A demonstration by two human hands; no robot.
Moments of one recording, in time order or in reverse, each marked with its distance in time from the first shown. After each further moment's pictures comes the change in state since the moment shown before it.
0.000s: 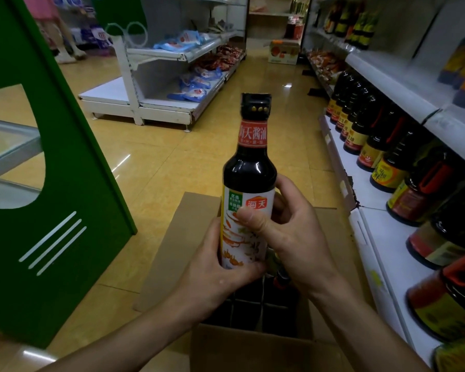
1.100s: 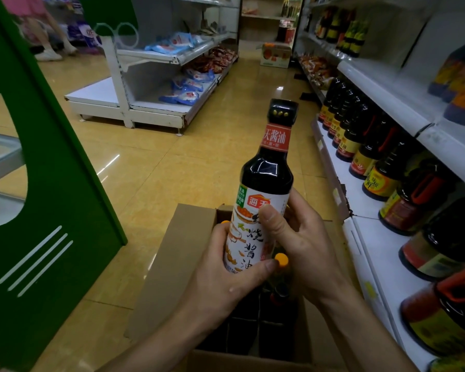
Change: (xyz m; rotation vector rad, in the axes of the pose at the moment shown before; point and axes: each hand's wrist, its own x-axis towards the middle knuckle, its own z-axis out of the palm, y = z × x) left_hand 0.026 0.012 0.008 -0.060 0.056 0.000; right_hand 0.023 -0.009 -0.010 0.023 0.055 0.014
